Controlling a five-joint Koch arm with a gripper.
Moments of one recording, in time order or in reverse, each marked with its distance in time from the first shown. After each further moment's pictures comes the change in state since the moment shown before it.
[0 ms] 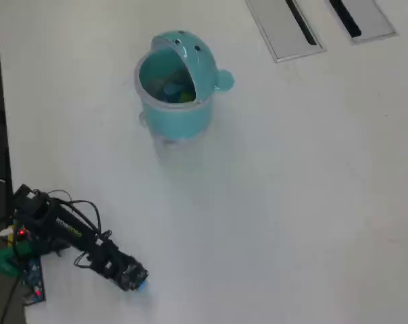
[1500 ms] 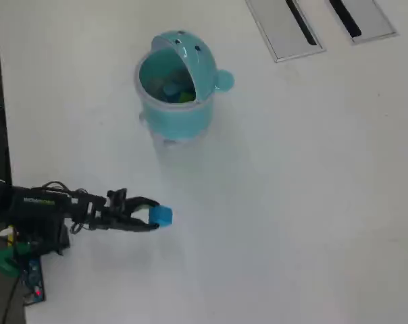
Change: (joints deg) arm -32.2 30.2 17.2 -38.4 -4.7
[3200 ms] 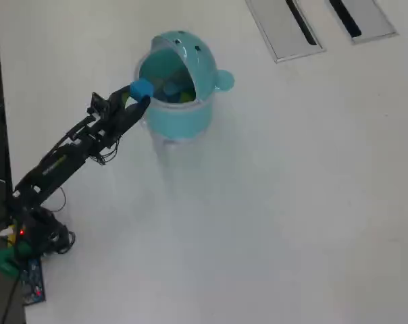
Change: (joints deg) arm -48.6 -23.8 -40.7 -7.3 -2.2
